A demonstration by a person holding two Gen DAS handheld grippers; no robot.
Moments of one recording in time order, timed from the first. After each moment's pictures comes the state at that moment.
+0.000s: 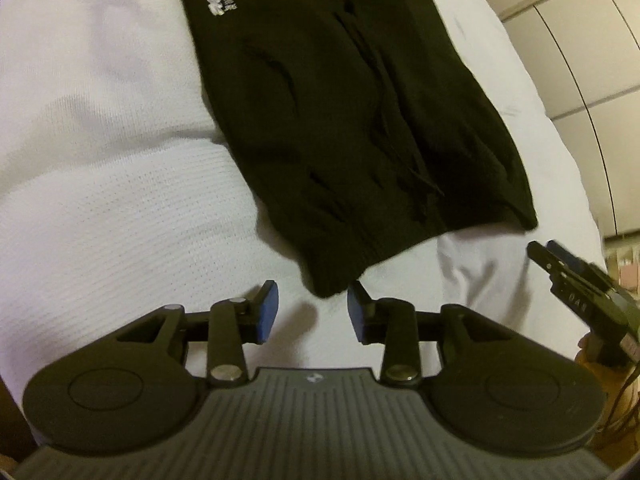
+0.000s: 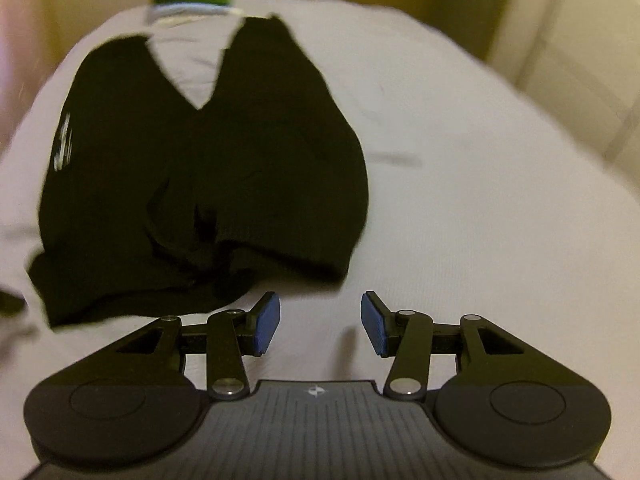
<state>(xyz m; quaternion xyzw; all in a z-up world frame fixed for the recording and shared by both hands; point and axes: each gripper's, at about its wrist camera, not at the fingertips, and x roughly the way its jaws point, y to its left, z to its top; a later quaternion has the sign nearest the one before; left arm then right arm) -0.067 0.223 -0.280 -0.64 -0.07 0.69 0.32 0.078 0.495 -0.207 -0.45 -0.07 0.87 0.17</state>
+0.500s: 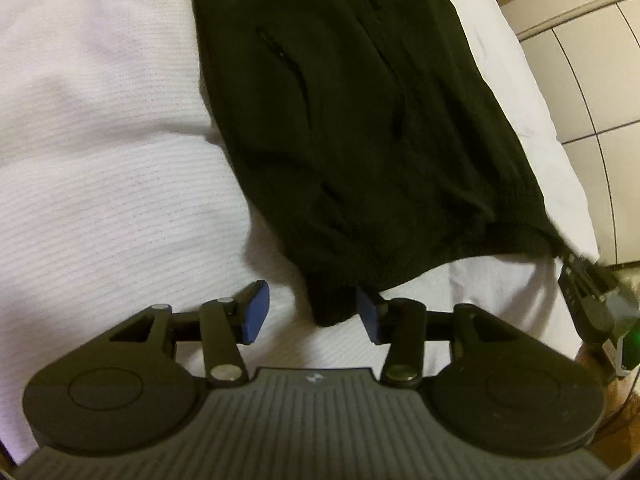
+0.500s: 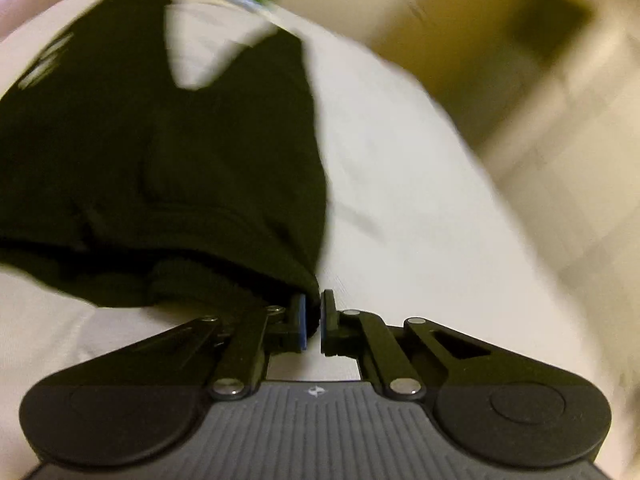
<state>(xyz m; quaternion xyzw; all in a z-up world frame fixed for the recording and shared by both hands) -0.072 0.233 -0.300 -0.64 -0.12 0.69 0.30 0.068 0.544 -0.241 -0.43 -0.16 0.87 0.19</state>
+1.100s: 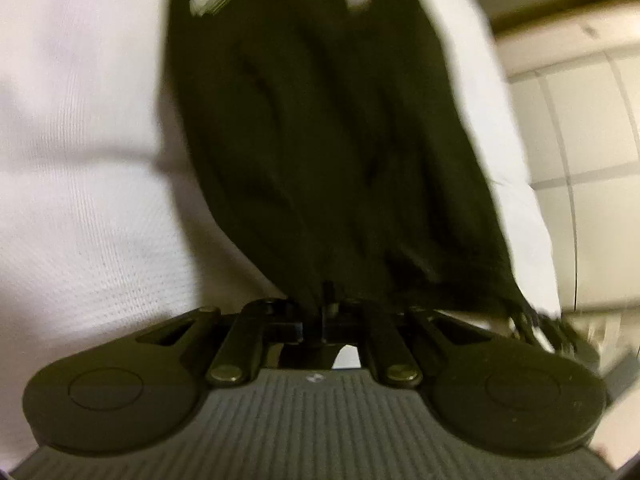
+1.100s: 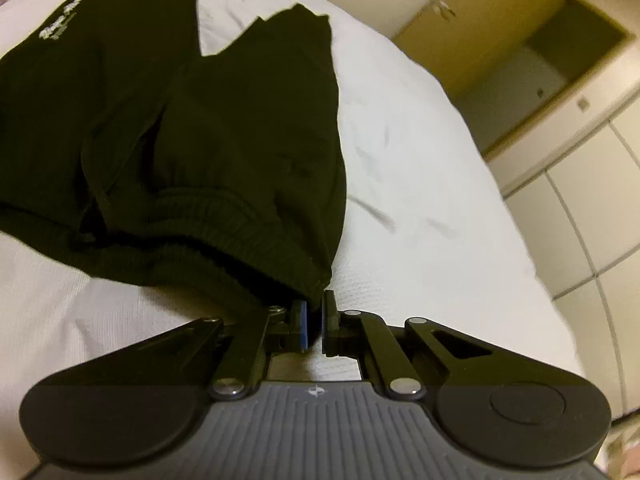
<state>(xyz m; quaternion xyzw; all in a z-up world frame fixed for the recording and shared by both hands) -0.080 0.235 -0.283 -0.62 -0.18 0.69 0.33 0.062 0.526 -0.241 -0.45 -0.25 0.84 0.17</state>
